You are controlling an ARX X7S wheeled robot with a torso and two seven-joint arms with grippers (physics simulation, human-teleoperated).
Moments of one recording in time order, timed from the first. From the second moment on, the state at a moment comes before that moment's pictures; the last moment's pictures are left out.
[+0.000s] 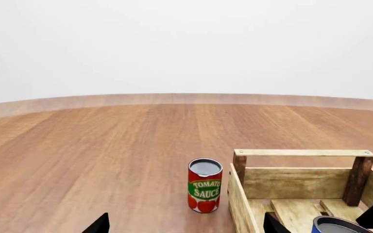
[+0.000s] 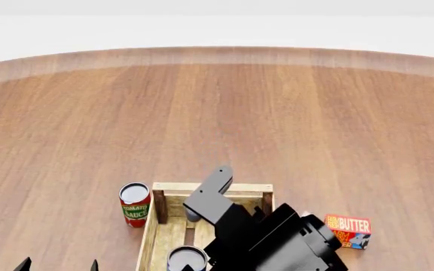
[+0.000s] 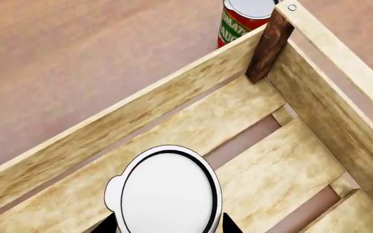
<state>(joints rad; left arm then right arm) -0.04 -0.30 0.38 -0.02 -0.32 0.10 -0.33 1.13 0.14 -1.23 0.98 0.61 0.50 -0.66</state>
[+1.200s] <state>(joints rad) -0.04 -0.31 0.39 -0.02 -0.33 0.11 -0.35 1.12 0.15 -1.22 0.95 0.61 0.51 -0.68</state>
